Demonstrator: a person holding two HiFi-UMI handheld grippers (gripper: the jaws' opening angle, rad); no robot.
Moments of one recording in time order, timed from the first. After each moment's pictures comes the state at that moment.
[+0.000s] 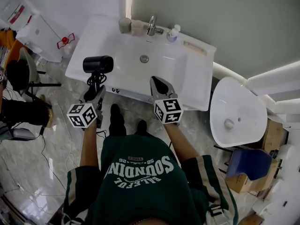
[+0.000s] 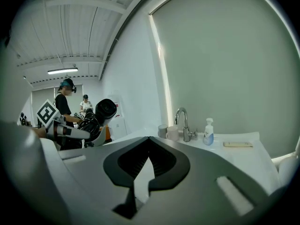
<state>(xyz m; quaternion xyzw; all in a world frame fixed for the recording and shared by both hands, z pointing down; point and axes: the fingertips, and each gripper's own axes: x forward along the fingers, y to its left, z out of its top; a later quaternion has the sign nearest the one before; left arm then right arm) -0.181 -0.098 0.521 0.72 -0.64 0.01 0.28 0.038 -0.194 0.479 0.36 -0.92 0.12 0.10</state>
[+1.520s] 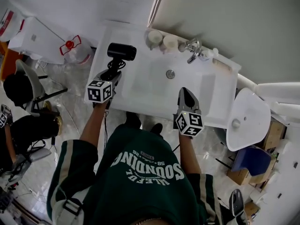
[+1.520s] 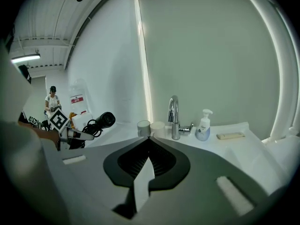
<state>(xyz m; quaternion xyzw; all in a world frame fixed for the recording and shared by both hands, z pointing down) -0.383 -0.315 0.634 0.75 -0.55 0.14 0.33 -0.069 -0.317 0.524 0.52 -0.82 0.16 0.14</state>
